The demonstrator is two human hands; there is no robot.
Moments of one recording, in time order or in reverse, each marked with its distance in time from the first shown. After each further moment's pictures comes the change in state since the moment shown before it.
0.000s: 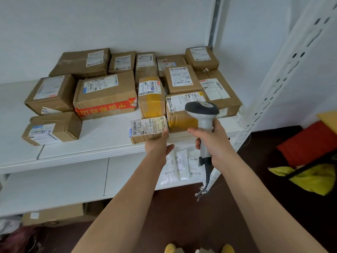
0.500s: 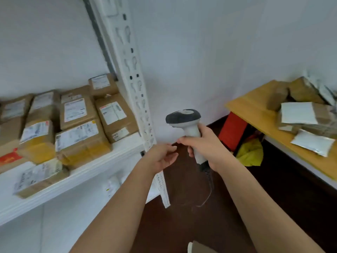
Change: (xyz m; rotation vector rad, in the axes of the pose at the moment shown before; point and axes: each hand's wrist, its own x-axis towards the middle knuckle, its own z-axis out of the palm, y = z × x) left_hand -0.121 -0.111 0.231 0.406 -0.646 -0.298; right_hand -0.044 -0.038 -0.269 -0.075 0.134 -0.079
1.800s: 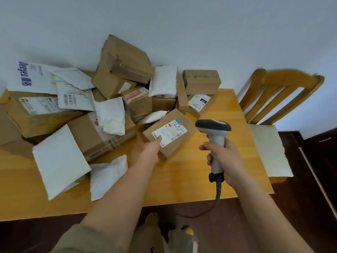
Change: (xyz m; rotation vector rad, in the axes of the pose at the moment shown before) left_hand 0.253 -0.255 0.823 0.809 -0.370 -0.385; right_hand -0.060 0.119 -0.736 0.380 1.368 0.372
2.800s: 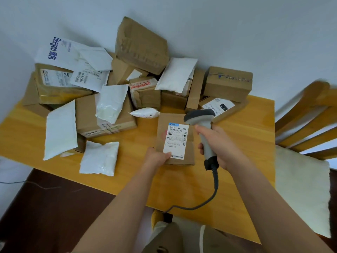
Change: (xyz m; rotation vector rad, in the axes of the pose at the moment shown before) left_hand 0.033 -0.053 0.076 0.325 0.248 0.044; right_hand 0.136 -0.046 -0.042 -0.223 -0.459 0.153
